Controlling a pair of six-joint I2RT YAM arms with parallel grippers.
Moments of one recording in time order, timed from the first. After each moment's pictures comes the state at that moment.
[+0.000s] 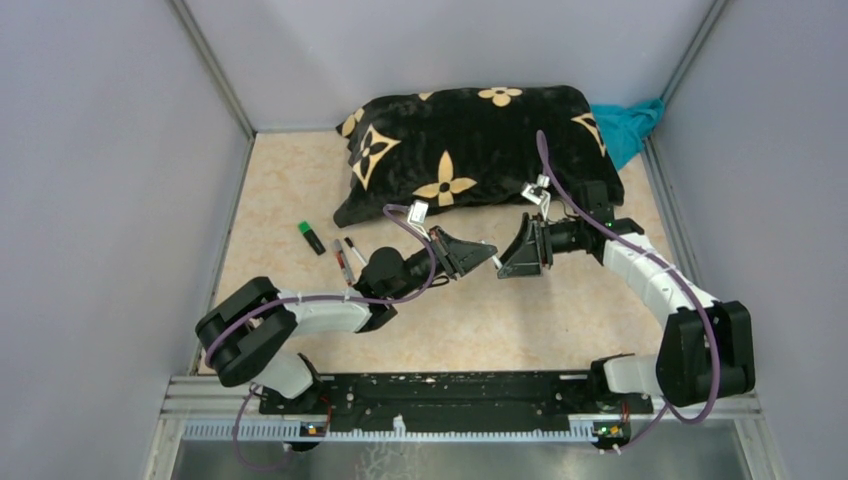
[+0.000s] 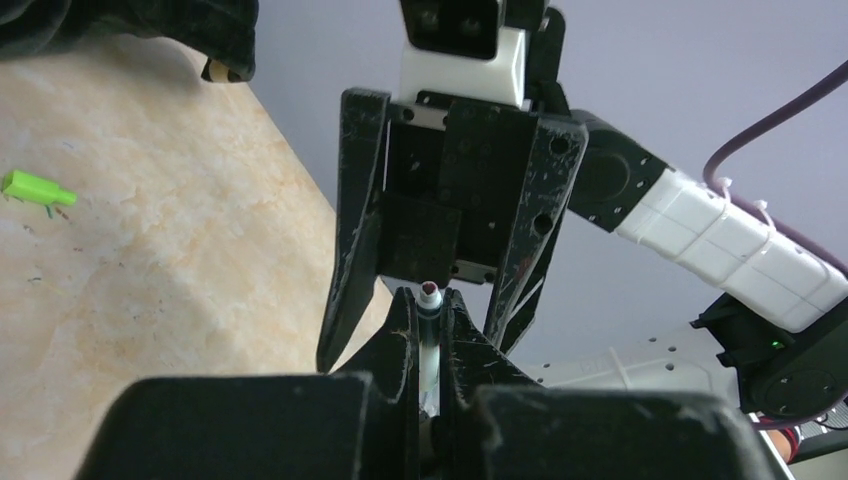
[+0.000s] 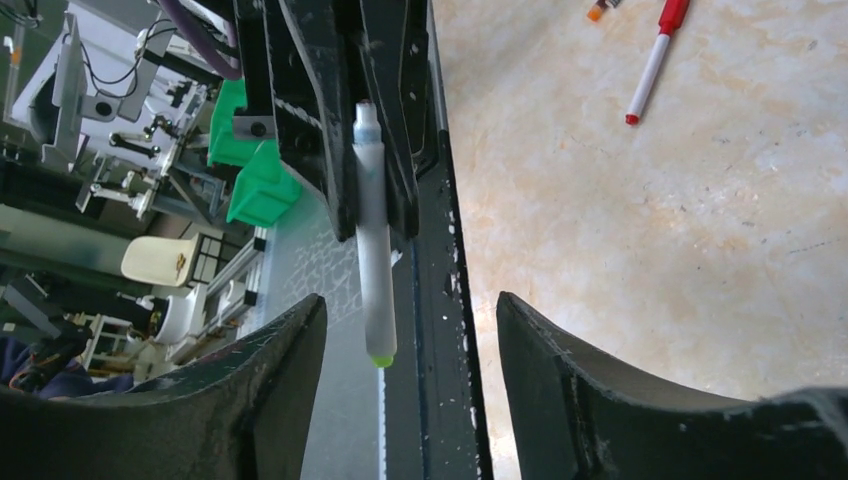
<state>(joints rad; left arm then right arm) -0.94 1.48 0.56 1.13 0.11 -1.02 0.20 1.31 0.88 -0.45 -1.38 -0.06</state>
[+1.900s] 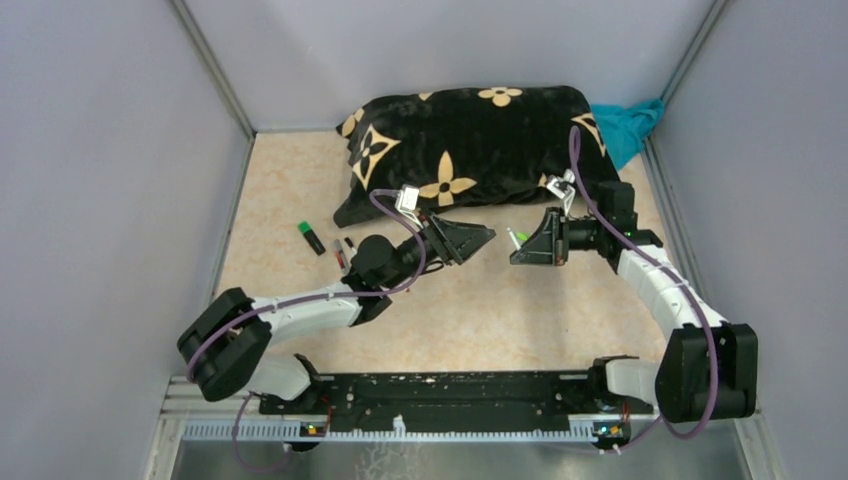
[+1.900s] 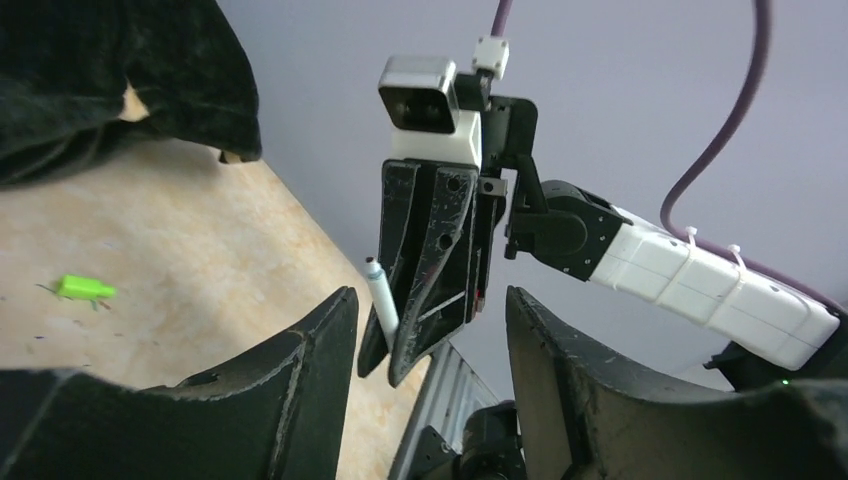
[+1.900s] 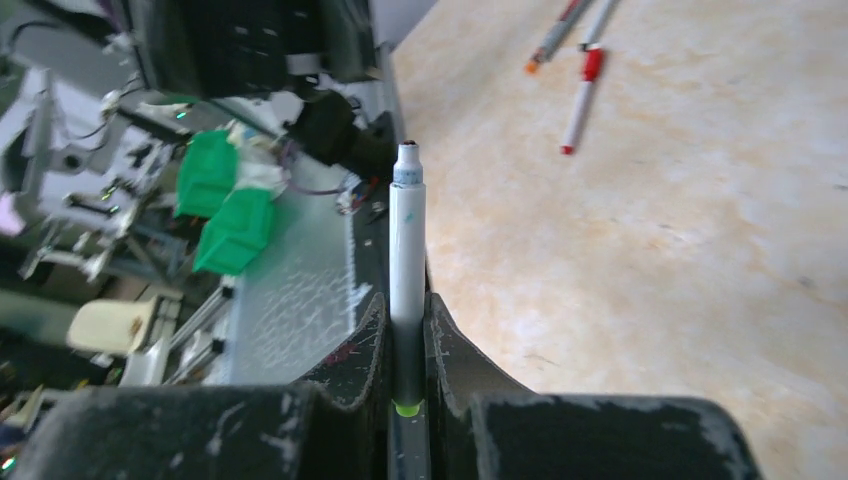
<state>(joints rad) -0.90 1.40 0.63 1.04 0.11 -0.92 0.09 1.22 0.79 -0.24 -1.43 0.11</state>
